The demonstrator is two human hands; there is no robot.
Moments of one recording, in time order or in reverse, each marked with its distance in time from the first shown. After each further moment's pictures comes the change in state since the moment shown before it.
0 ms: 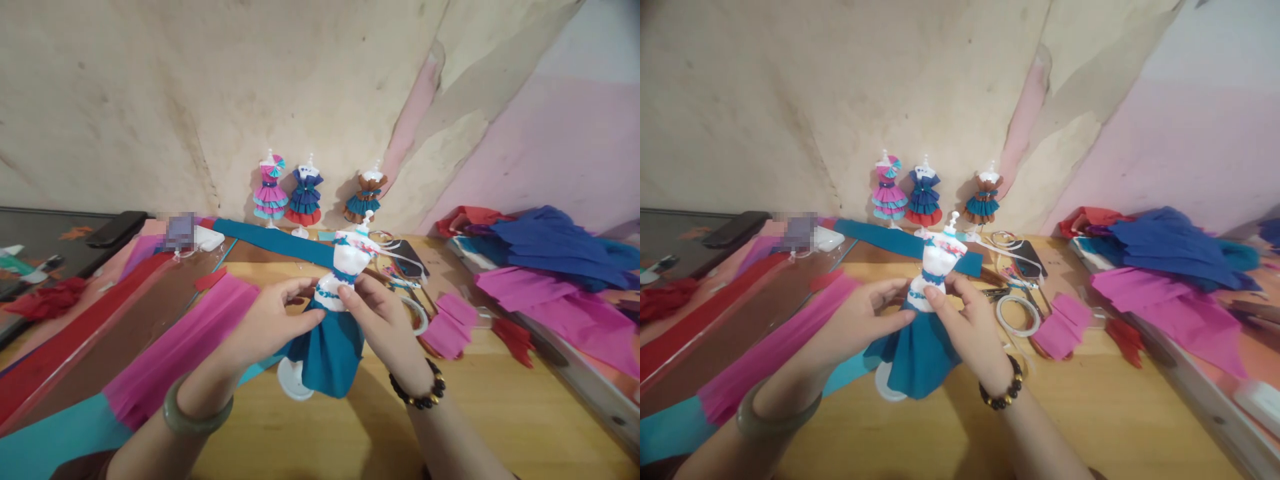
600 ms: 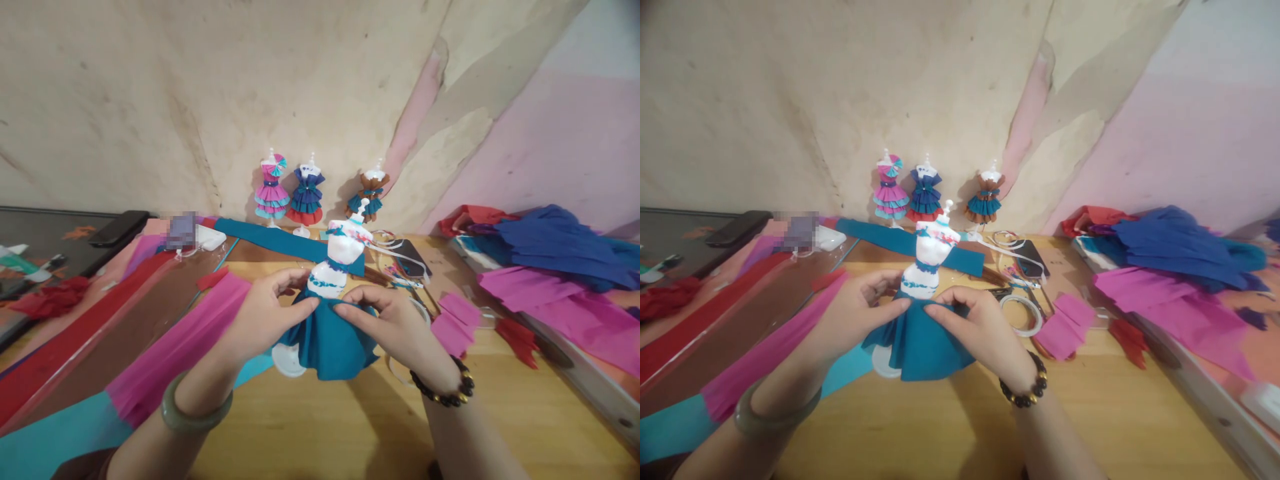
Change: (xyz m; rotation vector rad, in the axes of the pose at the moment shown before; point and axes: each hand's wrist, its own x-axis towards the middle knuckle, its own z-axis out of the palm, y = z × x) left_hand 0.002 -0.002 -0.007 0.073 0.126 0.058; right_hand 0.002 -0.017 -0.019 -0.278 -0.169 0.051
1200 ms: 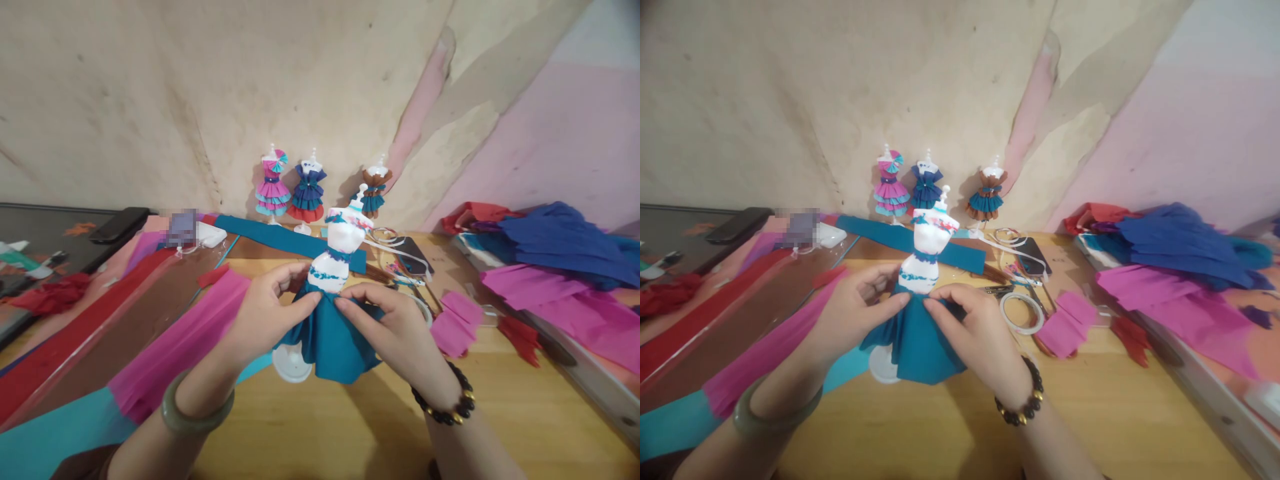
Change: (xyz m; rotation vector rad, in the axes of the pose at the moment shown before) left_hand -0.003 0.004 0.004 -0.050 0.059 0.084; right_hand -0.006 -0.005 0.010 -0.143 0.148 -0.136
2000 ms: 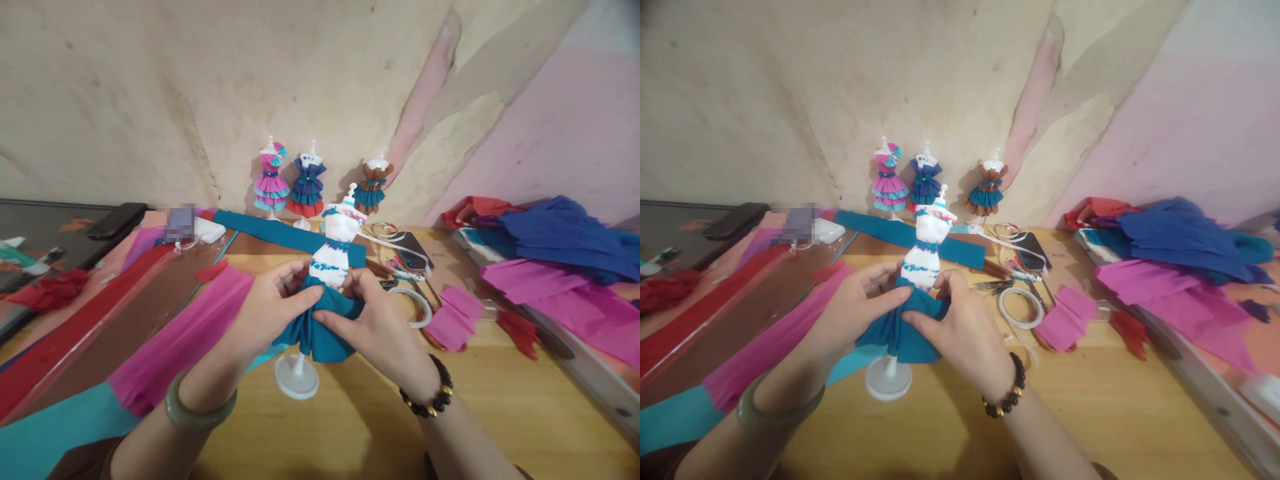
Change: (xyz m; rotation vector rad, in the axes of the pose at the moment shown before) left_hand 0.000 0.001 0.010 -0.277 0.000 -0.139; right_hand -0.004 -0.003 0.015 -0.093 -0.072 0.180
